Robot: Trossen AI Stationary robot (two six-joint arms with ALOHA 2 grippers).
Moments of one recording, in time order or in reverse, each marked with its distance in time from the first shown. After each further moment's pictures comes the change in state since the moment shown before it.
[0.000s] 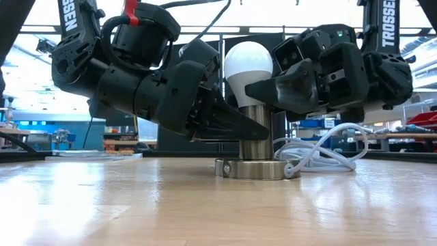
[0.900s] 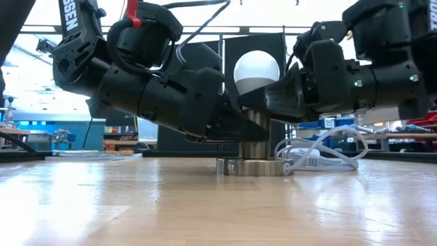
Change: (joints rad) left arm -0.002 0.002 0.004 -0.025 -0.164 -0.051; right arm 0.266 -0.002 -0.046 0.029 0.826 0.052
